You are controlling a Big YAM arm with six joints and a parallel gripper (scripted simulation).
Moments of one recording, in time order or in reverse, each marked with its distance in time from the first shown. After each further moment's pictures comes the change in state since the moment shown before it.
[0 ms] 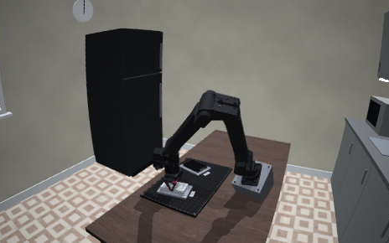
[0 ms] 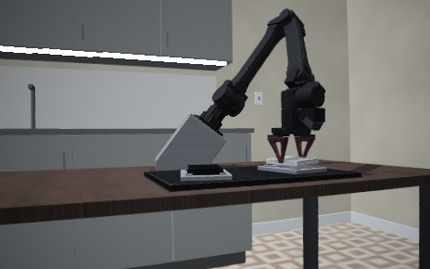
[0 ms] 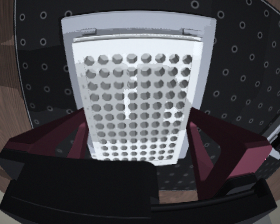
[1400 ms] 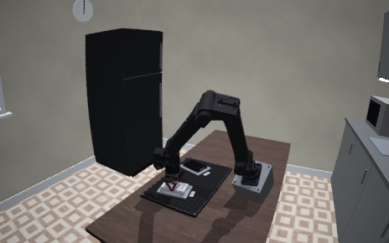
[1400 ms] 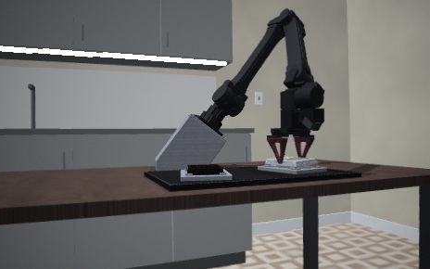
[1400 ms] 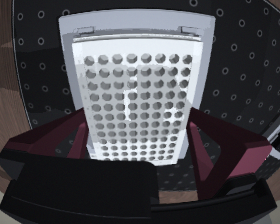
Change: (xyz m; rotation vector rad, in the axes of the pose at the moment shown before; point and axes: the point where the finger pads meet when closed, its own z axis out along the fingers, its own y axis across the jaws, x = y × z) arm 0.002 -0.001 0.001 0.000 -0.003 0.003
